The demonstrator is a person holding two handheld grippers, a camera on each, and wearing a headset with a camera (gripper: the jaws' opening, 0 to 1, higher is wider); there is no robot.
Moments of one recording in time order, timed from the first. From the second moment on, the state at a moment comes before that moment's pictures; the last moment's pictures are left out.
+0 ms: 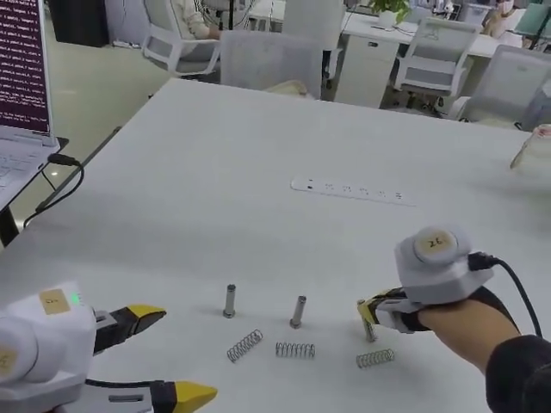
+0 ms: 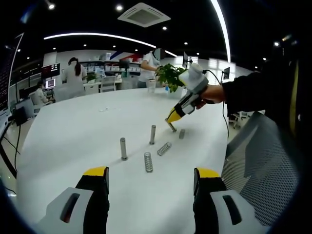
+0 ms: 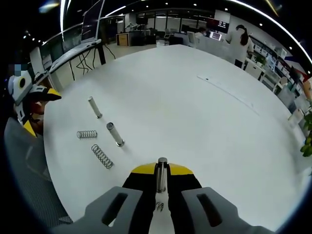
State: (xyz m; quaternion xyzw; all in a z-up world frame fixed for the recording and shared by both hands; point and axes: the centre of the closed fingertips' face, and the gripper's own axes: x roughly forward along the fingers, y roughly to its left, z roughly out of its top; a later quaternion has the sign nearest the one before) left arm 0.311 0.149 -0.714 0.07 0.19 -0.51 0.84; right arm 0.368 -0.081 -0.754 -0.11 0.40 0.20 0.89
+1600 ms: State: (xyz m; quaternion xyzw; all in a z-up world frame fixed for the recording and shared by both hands) left arm 0.309 0.150 -0.711 0.08 0.19 -0.51 0.84; right arm 0.359 -0.085 -0.746 -0.11 0.36 0.21 0.90
